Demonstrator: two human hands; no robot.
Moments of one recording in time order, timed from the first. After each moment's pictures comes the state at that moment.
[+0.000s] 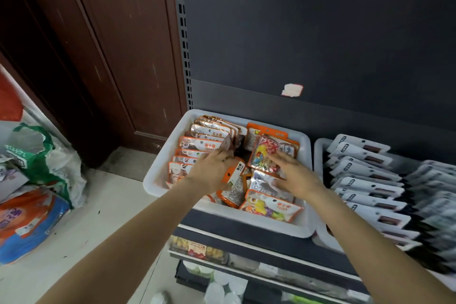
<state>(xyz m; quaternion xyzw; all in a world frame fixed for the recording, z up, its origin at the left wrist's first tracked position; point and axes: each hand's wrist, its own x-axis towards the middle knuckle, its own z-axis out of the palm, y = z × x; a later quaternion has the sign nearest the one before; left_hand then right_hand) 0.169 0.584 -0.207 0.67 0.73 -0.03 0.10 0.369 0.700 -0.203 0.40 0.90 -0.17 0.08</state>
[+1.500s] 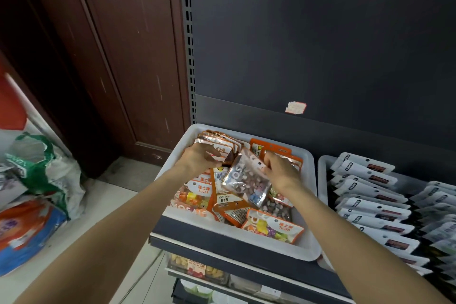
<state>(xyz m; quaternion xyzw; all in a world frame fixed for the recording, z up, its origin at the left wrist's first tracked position) 0.117 0.598 -0.183 0.43 0.79 0.32 0.28 0.308 0.699 -0.184 0.48 0.86 -0.19 -0.02</state>
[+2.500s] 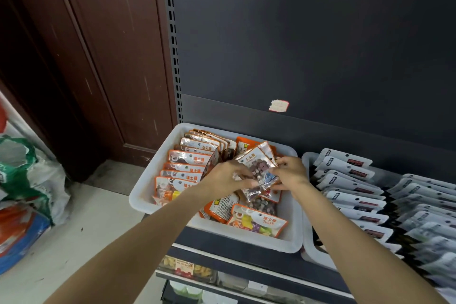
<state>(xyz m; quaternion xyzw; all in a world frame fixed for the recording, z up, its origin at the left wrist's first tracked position) 0.202 0.612 -0.196 0.59 0.68 0.30 0.33 0.351 0.711 -0.180 0.60 0.58 -0.51 -0.20</state>
